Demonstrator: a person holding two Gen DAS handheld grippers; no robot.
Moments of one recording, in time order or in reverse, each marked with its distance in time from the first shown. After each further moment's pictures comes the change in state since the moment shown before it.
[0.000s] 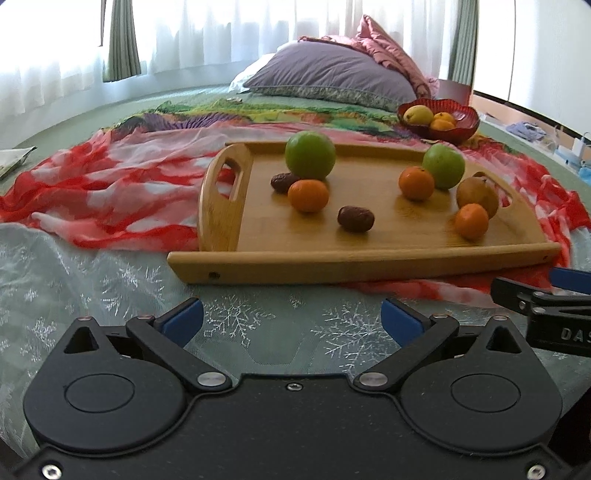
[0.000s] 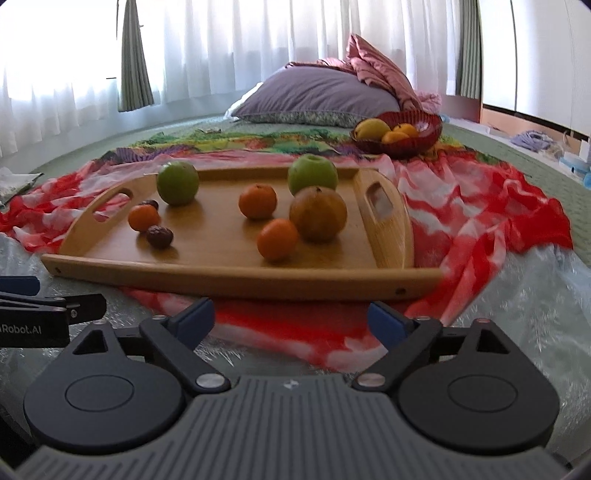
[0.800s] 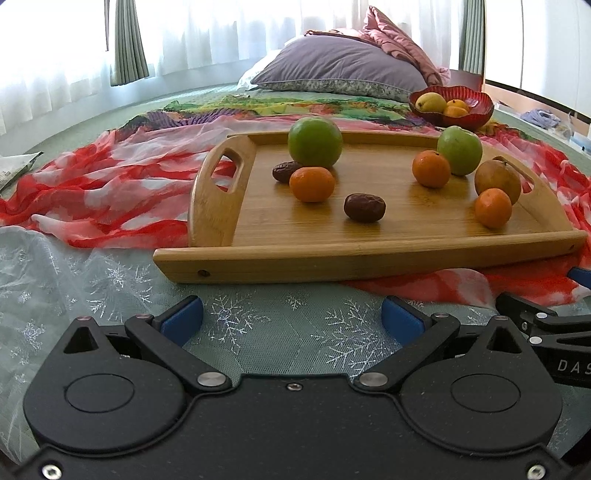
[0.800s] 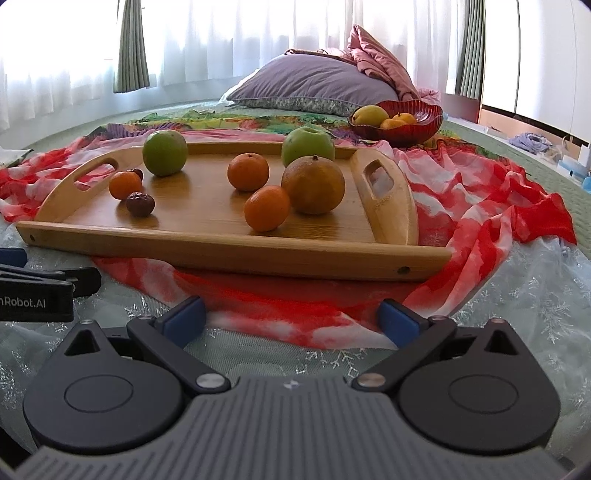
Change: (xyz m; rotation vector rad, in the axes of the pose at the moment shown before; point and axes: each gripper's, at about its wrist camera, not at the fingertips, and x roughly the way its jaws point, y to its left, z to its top) left arm 0.024 -0.012 -0.004 0.027 0.005 0.055; right arm 0.021 0.003 -0.017 -0.055 0.018 -0.036
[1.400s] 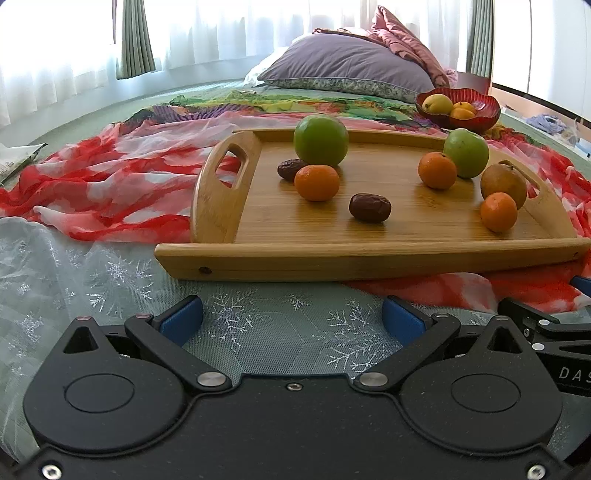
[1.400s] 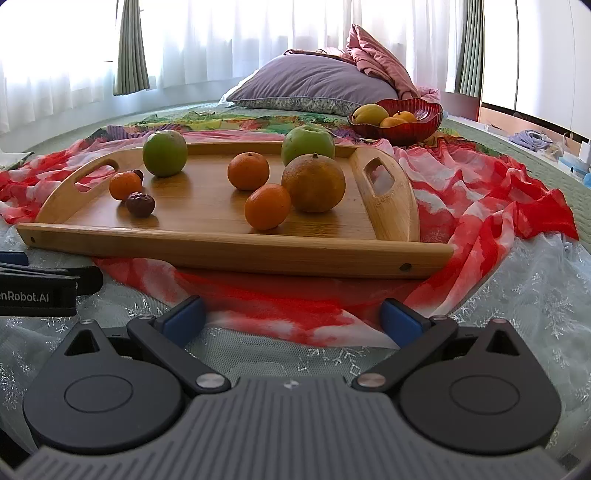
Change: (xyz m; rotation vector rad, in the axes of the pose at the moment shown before) left arm 0.003 0.002 0.000 -0.025 0.006 0.009; right arm 0.002 -0.002 0.000 0.014 0.003 0.008
